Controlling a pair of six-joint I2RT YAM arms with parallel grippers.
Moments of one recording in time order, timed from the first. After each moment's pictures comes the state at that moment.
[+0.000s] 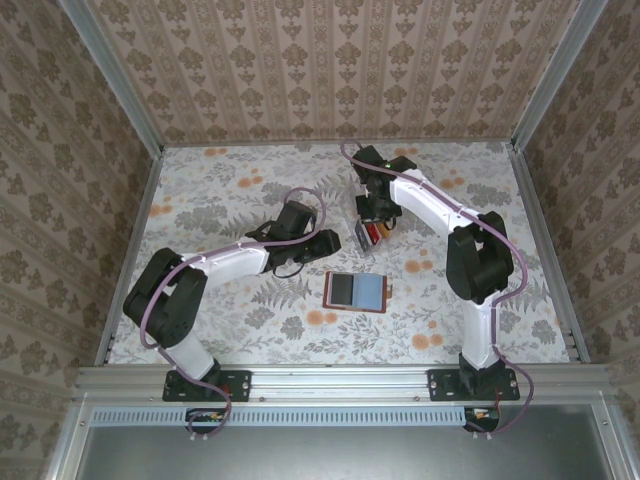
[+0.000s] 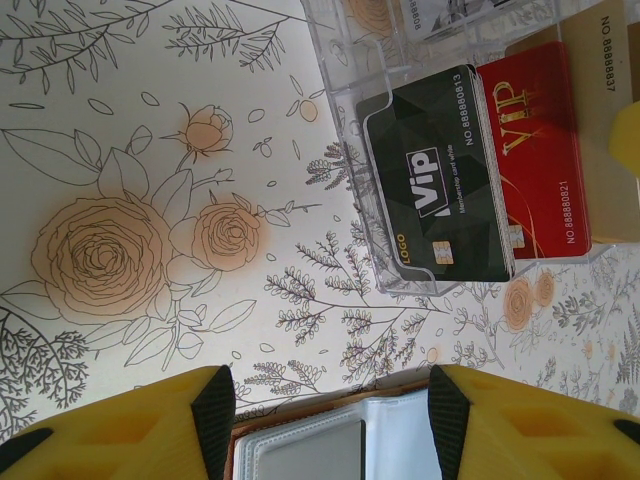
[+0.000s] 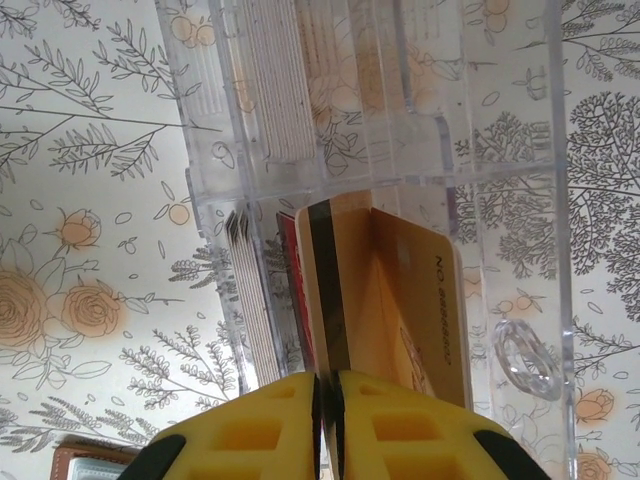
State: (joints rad) left arm -0.70 1.66 0.94 -0.09 0.23 -0.83; right arm 0.45 2.02 1.75 -1.04 0.11 0.35
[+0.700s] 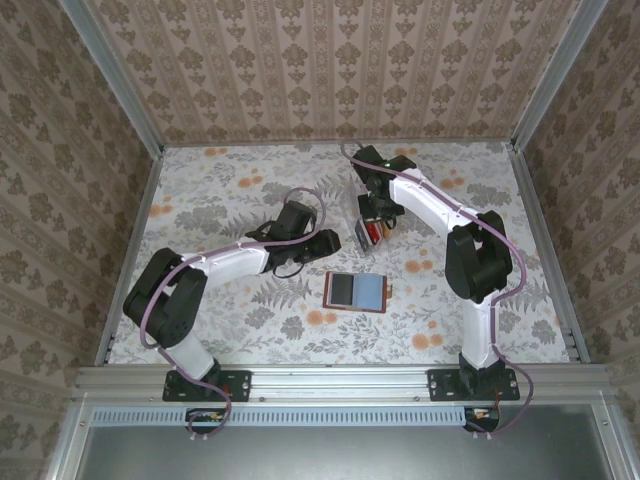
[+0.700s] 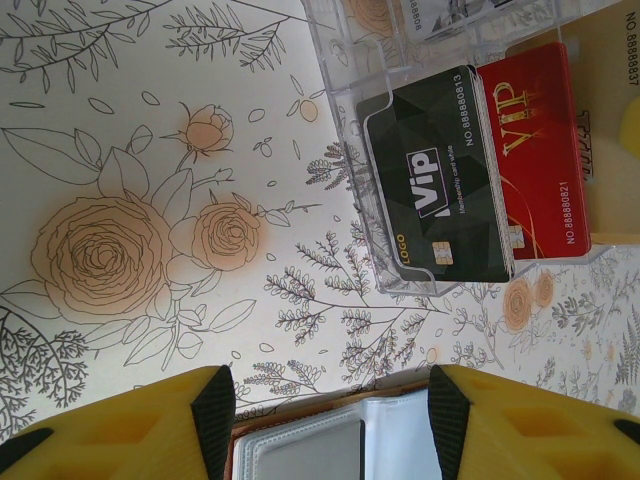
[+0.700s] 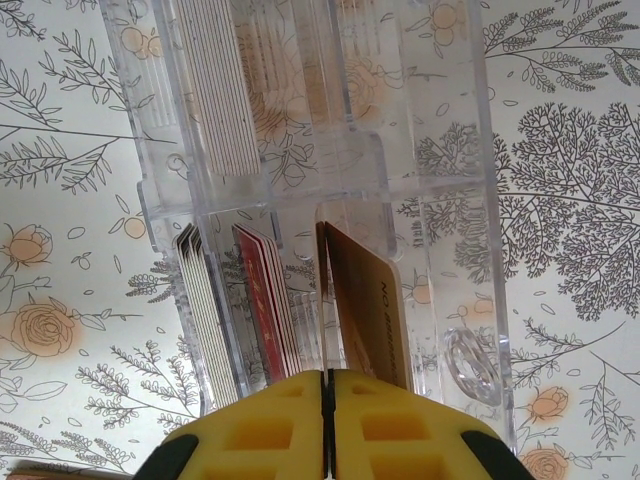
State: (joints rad) left arm -0.70 1.66 0.94 -0.09 0.23 -0.83; right arm 0.45 2.03 1.76 -1.05 0.17 0.34
